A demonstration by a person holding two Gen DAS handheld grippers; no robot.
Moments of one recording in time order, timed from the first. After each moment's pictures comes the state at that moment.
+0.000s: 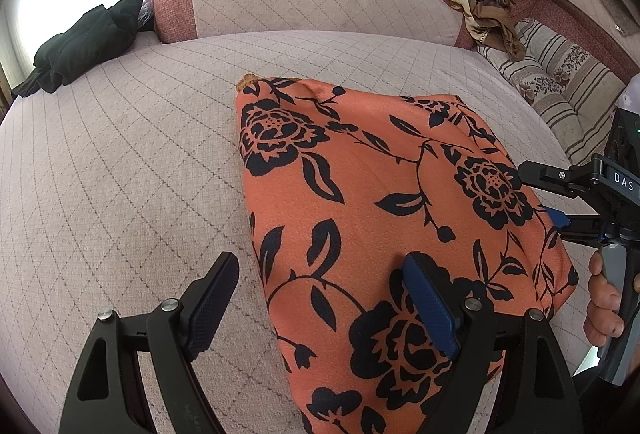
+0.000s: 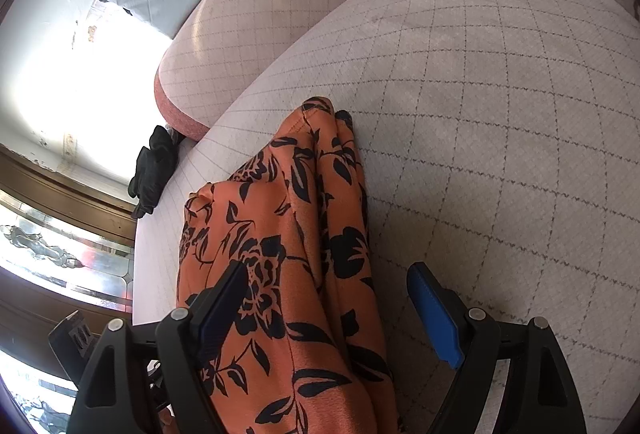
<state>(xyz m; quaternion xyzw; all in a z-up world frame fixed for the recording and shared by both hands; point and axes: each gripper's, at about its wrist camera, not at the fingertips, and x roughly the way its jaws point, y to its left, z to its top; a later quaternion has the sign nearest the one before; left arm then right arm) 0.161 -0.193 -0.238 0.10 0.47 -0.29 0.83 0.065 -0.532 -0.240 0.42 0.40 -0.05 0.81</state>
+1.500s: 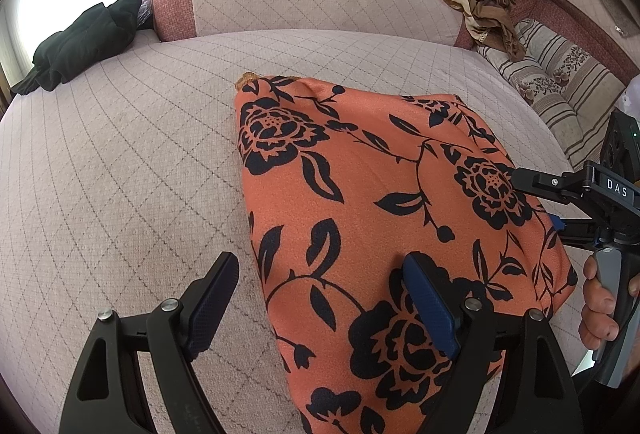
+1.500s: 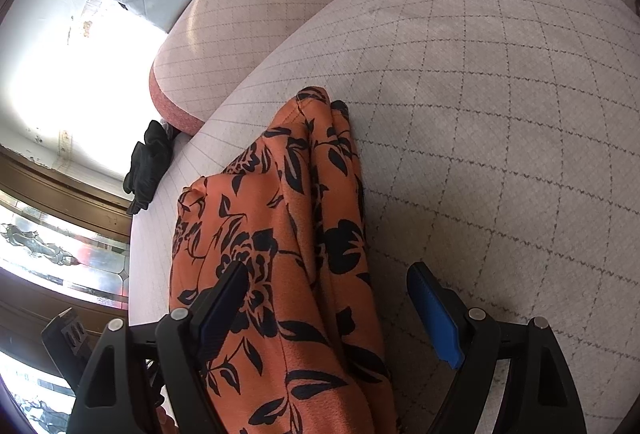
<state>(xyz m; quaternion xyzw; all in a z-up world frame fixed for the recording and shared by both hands) 0.160 -0.194 -0.239 0.09 0.47 -0.29 0.83 0.068 -0.530 -0.248 0.41 0.41 -0.05 0.81</state>
